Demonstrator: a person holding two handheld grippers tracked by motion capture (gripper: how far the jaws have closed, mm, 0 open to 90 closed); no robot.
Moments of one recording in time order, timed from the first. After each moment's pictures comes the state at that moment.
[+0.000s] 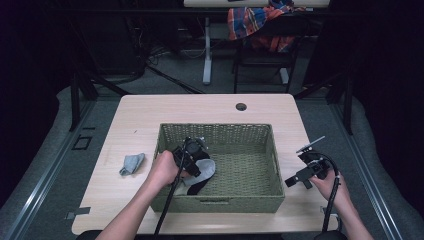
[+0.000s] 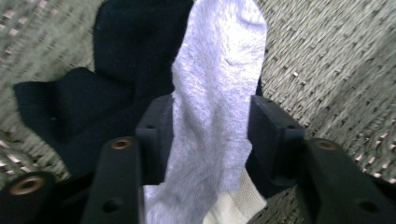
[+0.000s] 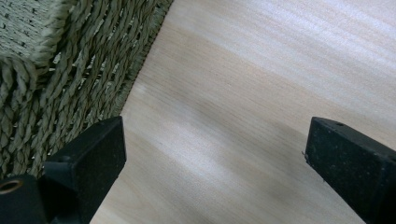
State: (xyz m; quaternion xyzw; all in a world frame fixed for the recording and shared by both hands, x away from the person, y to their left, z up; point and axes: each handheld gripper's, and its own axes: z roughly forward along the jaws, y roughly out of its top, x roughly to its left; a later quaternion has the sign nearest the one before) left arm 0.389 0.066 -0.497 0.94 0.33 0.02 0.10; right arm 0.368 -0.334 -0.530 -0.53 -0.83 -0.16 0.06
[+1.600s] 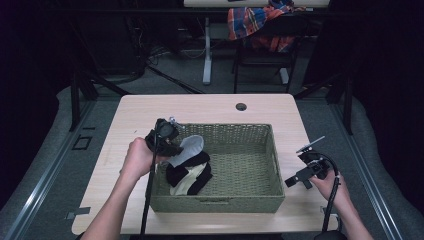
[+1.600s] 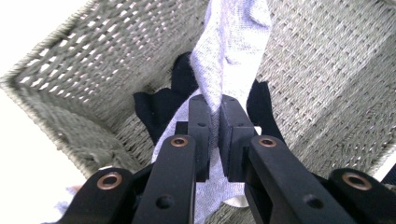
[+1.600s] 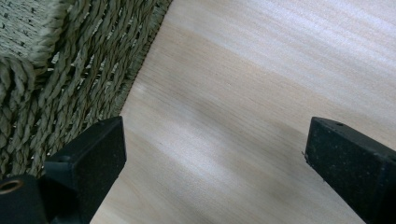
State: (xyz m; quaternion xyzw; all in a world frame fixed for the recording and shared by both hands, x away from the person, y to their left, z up) left arm 0.378 0.127 -0.412 0.90 0.35 0.09 0.23; right arm 0.368 -0.334 -0.530 -0.53 -0.83 -0.16 0.06
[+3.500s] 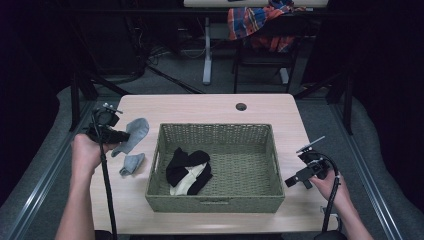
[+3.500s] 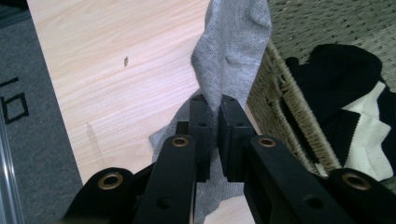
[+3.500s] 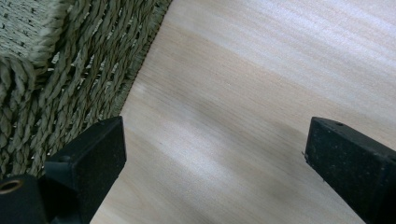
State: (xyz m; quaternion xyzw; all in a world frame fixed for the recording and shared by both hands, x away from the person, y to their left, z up) left arm 0.396 0.266 -0.403 0.81 0.52 0.14 0.22; right arm 0.368 -0.334 -0.530 -0.53 -0.83 -0.16 0.06
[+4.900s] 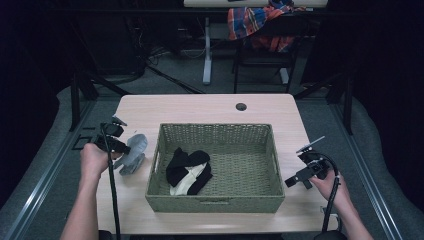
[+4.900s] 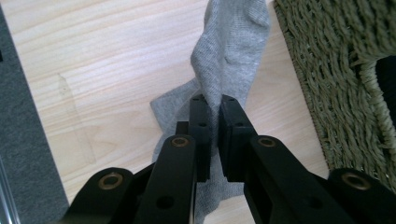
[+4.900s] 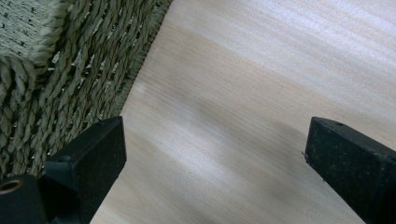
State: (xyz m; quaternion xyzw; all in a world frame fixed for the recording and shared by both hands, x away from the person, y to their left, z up) left arm 0.422 0.279 -0.475 0.81 0.56 0.08 0.15; right arm 0.368 -0.333 -0.530 -0.53 -0.83 -0.16 0.06
